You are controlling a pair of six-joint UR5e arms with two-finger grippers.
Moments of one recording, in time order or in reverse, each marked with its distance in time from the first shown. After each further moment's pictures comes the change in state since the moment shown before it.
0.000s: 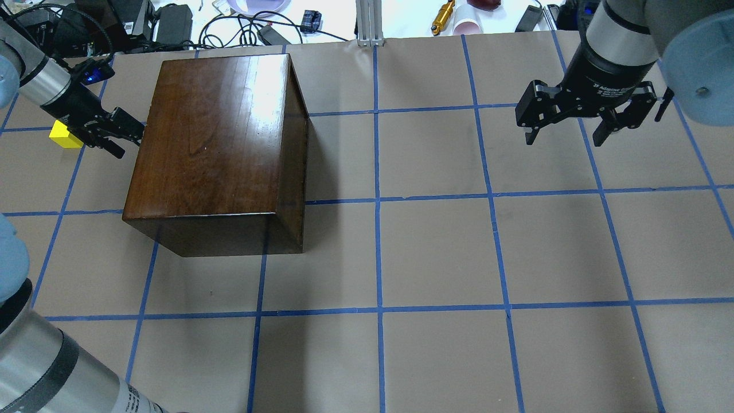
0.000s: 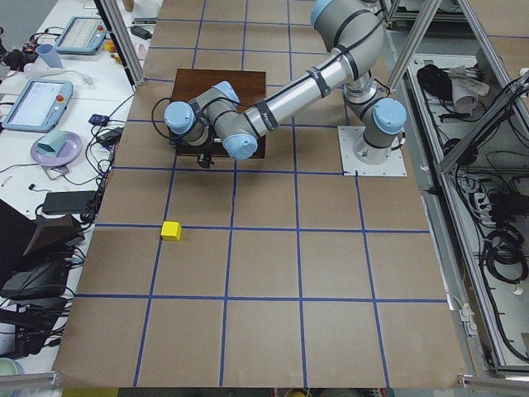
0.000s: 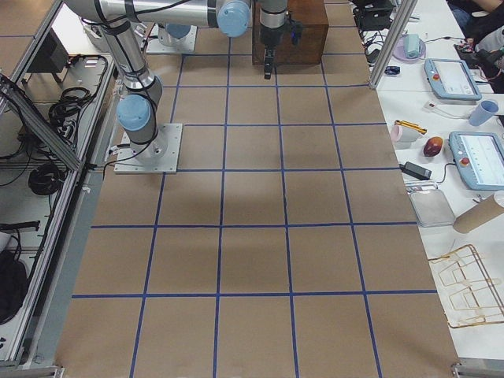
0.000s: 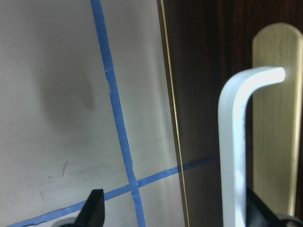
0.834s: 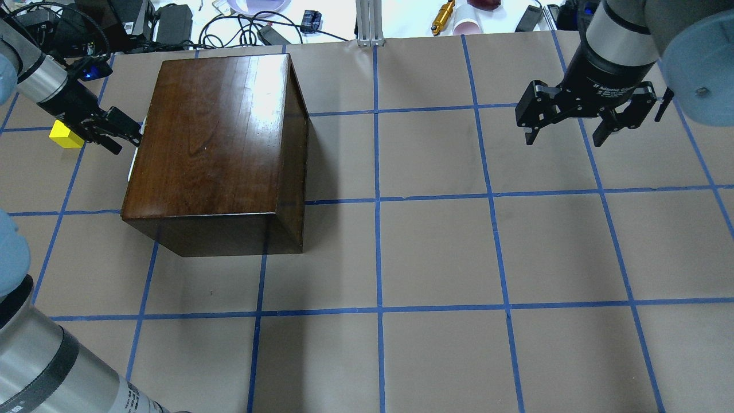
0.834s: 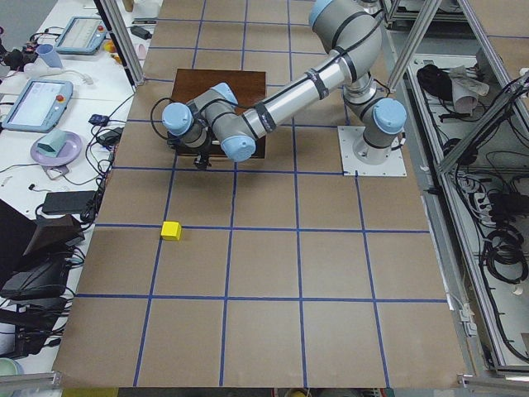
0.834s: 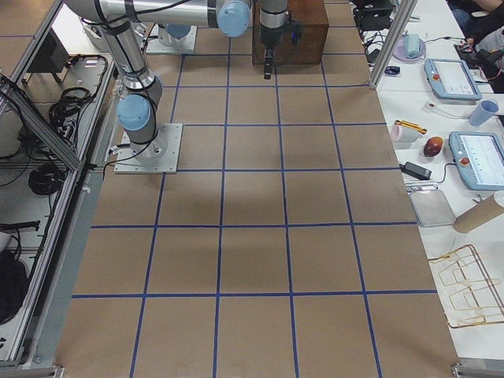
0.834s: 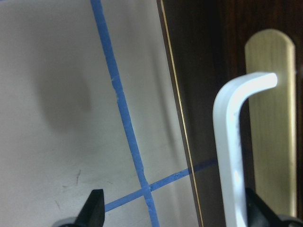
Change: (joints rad) left arm 0.006 -0.015 0.025 0.001 0.014 0.068; right arm 0.000 0.000 0.000 0.000 0.000 0.000
